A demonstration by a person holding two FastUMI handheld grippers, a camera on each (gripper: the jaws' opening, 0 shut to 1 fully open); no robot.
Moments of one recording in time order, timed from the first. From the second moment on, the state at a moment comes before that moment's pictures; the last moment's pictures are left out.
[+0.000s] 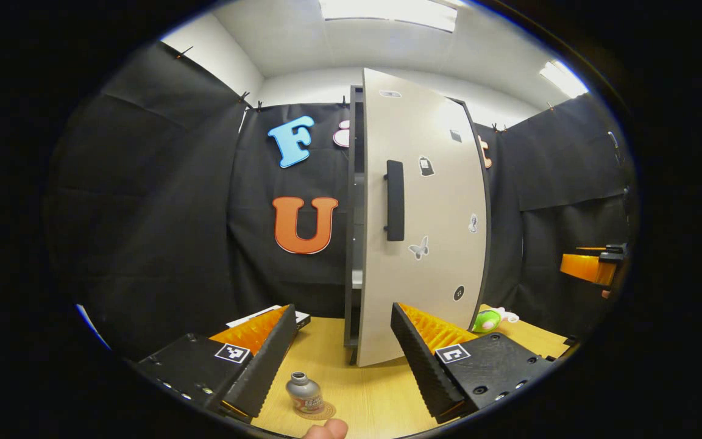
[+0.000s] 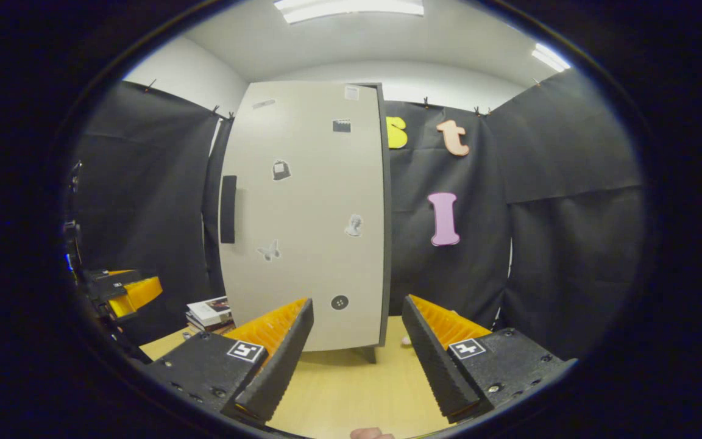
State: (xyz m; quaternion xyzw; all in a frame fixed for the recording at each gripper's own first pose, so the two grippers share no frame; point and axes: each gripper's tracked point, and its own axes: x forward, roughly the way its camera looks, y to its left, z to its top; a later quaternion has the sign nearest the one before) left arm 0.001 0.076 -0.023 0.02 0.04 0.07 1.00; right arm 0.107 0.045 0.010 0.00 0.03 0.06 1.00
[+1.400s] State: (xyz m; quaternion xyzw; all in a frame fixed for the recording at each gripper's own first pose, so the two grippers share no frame) left arm -0.004 0.034 -0.031 0.04 0.02 0.07 1.00; right arm 0.086 0.000 0.004 0.04 0.02 0.03 1.00
